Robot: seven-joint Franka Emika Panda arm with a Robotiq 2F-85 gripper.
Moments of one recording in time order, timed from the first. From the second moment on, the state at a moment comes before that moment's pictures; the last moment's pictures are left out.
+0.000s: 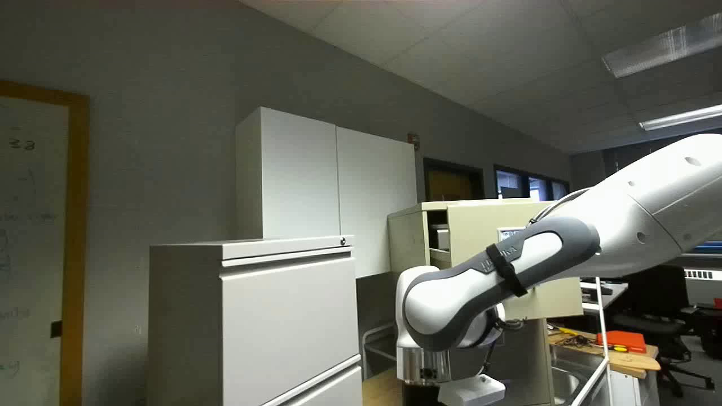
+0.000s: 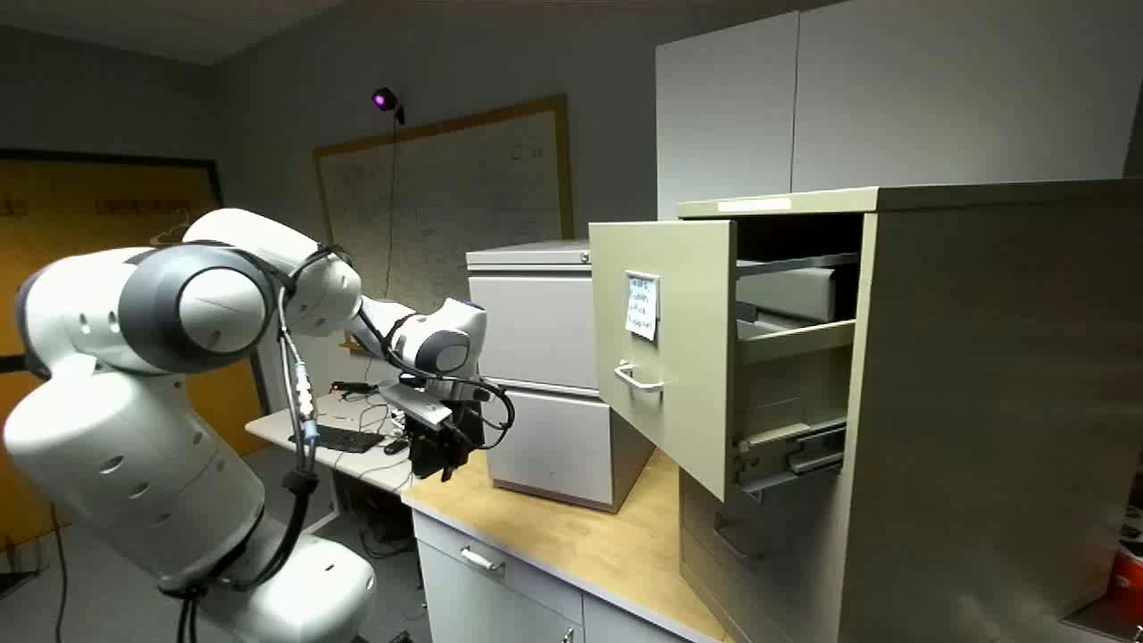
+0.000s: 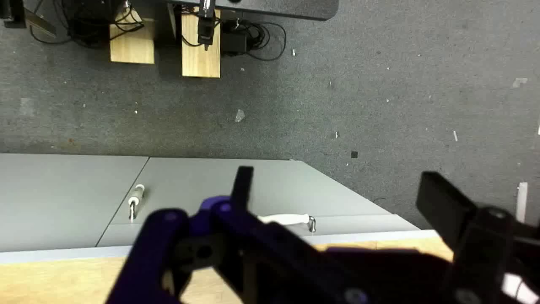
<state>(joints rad) 0.19 -0.40 0.06 -2.53 0.34 1.99 0.03</state>
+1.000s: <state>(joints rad) 0.17 -0.40 0.07 -2.53 0.31 2.00 0.05</state>
